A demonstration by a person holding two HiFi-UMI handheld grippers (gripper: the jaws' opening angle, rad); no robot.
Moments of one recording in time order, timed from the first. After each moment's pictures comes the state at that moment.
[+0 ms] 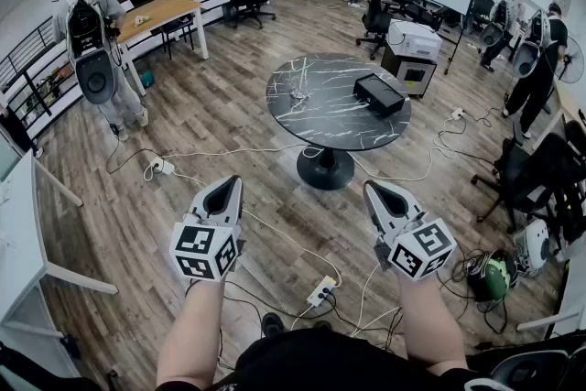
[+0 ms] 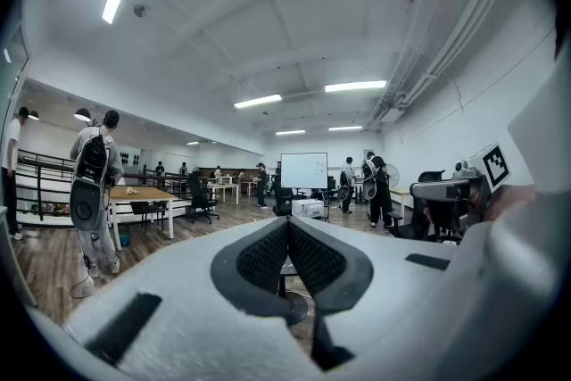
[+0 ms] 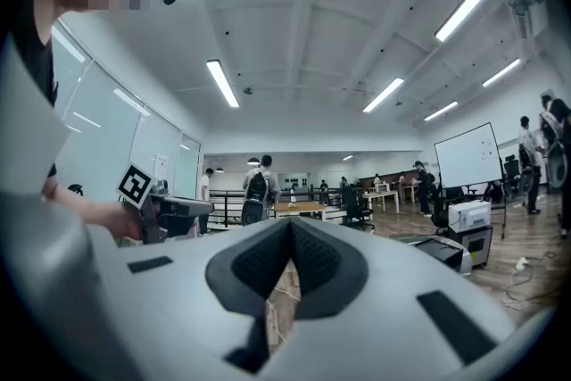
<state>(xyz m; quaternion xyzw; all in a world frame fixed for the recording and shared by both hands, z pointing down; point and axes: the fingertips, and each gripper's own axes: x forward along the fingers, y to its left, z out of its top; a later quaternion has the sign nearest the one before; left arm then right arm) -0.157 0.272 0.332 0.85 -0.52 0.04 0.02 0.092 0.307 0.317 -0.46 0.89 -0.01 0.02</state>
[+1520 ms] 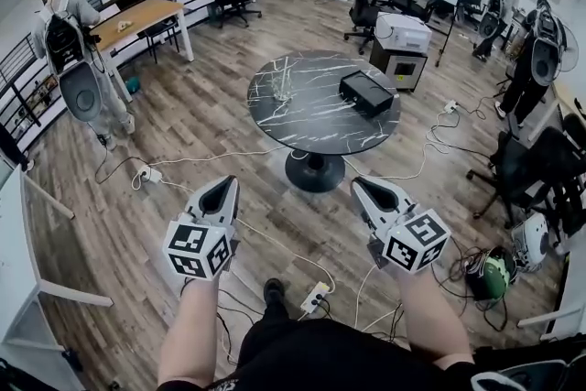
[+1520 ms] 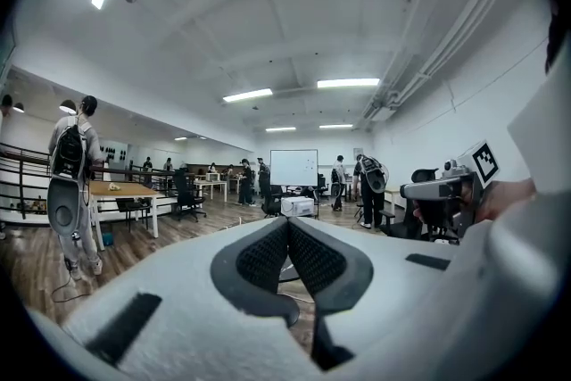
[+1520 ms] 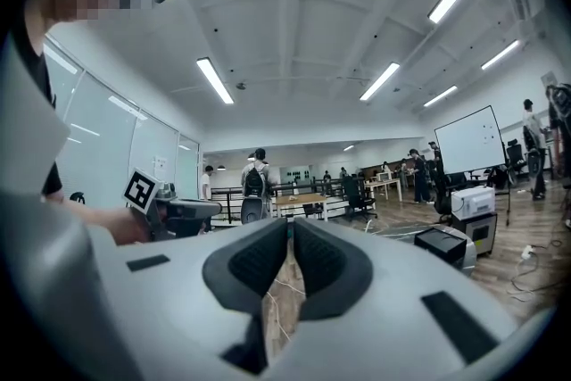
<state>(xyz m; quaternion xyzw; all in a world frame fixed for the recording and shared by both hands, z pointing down) -0.098 0.203 0.354 0.87 -0.49 0.04 0.03 0.133 0.242 0.339 -0.45 0.89 -0.05 0.00</state>
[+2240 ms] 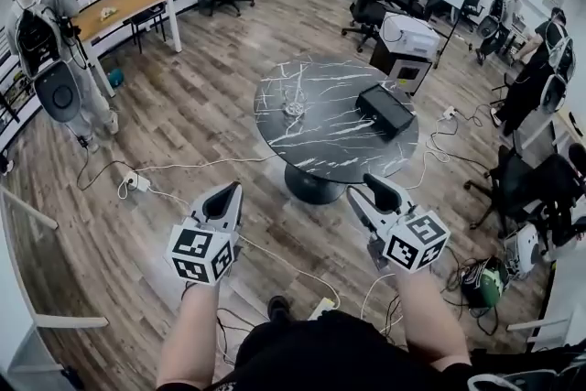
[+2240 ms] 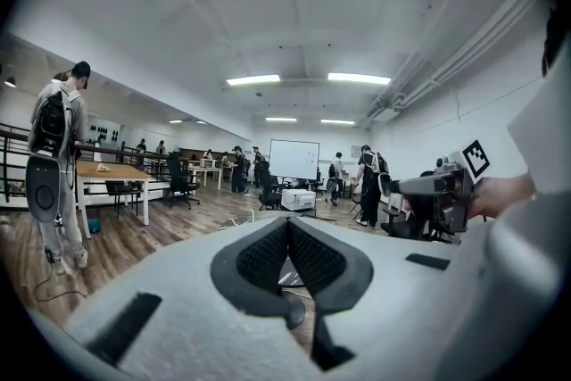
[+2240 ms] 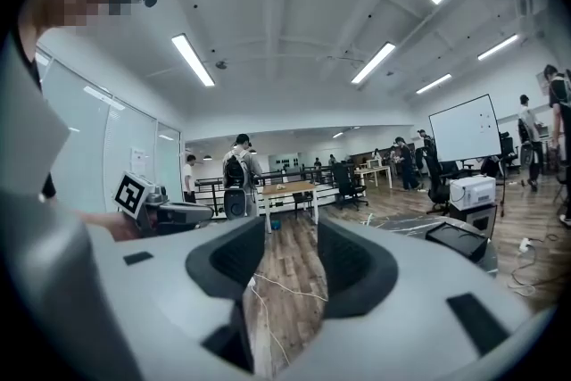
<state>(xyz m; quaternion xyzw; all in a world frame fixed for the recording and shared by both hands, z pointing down) -0.186 0.023 0.394 0.89 -0.46 0.05 0.07 0.044 0.056 0.361 -0.48 0.88 -0.08 -0.03</state>
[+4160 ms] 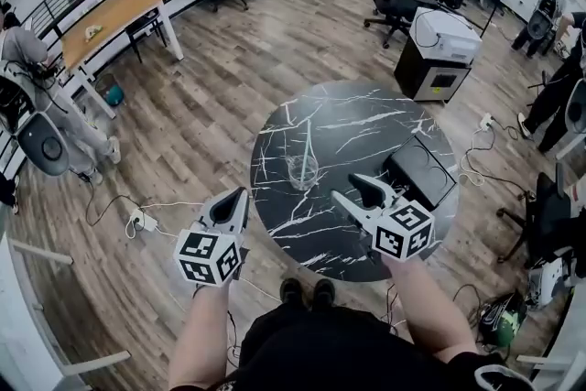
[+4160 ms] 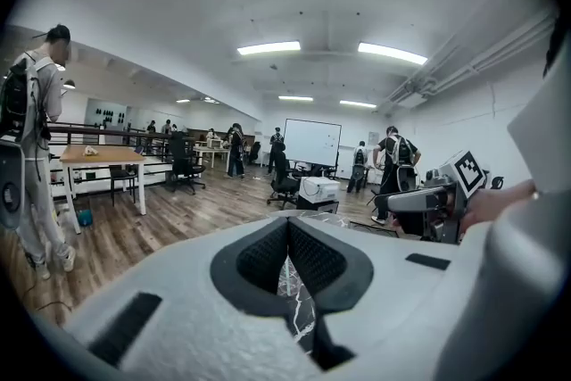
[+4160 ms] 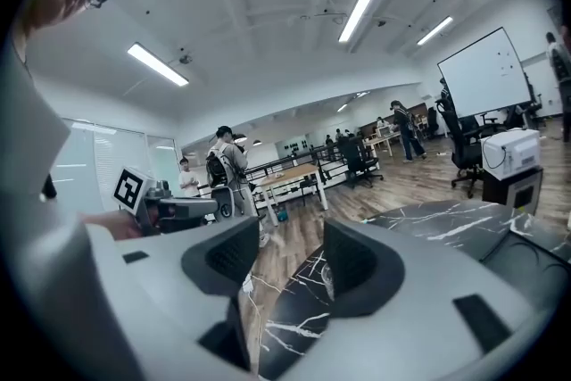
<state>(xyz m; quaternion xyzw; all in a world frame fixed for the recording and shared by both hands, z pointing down) -0.107 -0.371 0.445 0.87 -0.47 0.09 0.12 0.092 -0.361 0.448 -0.41 0.89 -0.18 -0.04</state>
